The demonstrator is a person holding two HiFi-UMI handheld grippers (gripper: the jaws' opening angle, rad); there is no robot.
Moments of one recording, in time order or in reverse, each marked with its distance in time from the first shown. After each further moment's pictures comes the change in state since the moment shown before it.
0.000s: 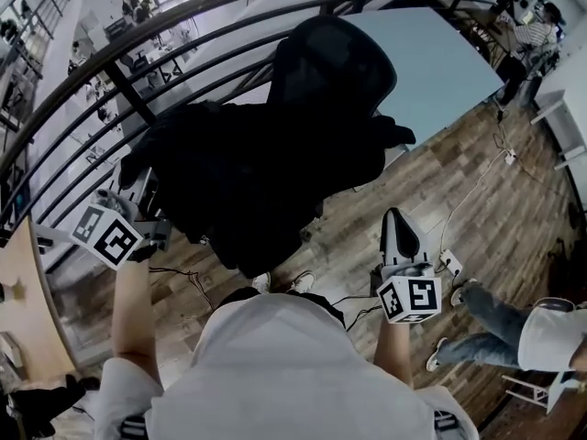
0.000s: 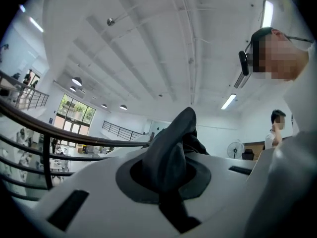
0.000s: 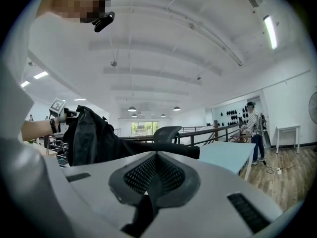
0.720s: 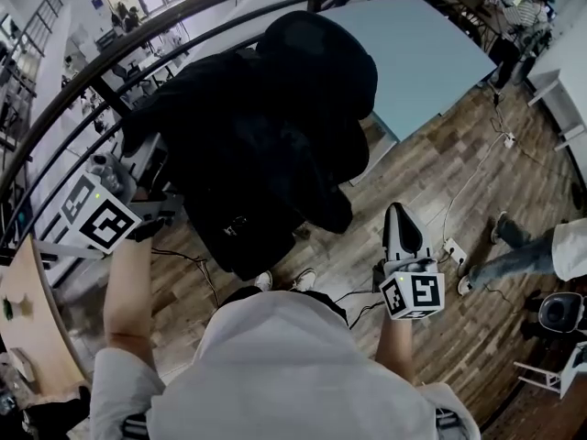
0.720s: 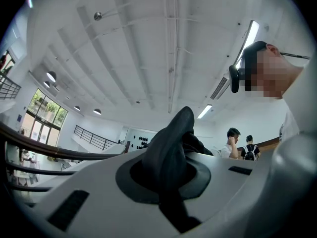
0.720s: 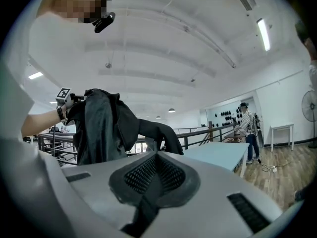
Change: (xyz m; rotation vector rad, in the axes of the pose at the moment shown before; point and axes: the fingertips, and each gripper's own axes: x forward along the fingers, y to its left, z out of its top) left arm 0.084 -0.099 0.055 0.024 -0.092 -0.293; right arm -0.012 -0.042 -0.005 0.023 -0.023 -0.053
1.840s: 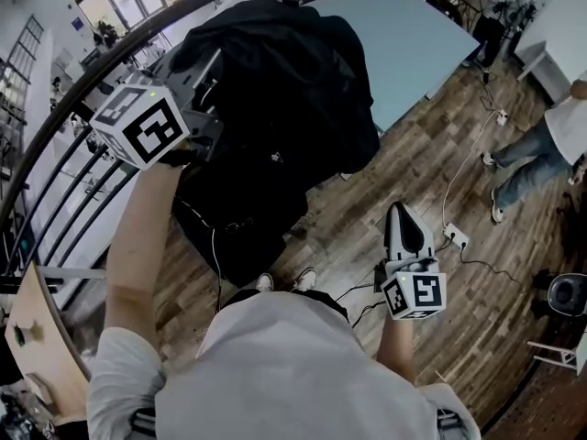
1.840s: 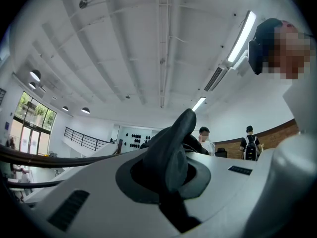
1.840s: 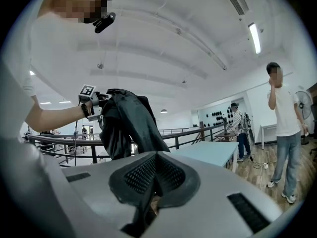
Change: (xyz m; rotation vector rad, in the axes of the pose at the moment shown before) left arm 0.172 -0.011 -0.015 0.076 0.060 -0.085; right arm -0.021 -0.046 -0.006 0.030 -0.008 -0.094
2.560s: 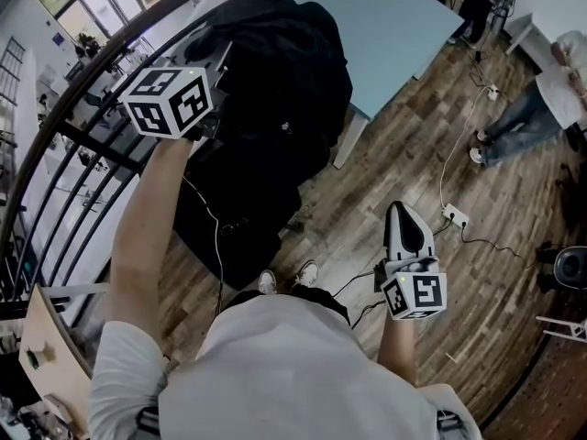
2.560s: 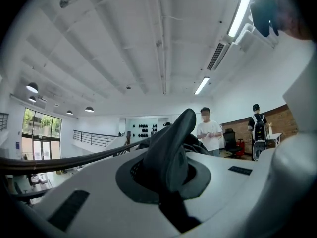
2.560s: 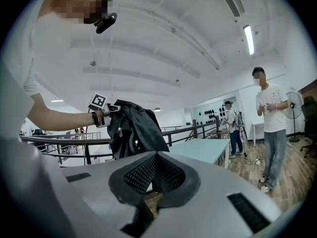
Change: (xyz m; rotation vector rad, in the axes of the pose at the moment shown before) left arm 0.073 0.044 -0.077 0.121 0.154 0.089; right arm -0.010 -0.017 -0.013 0.018 0.017 -0.070
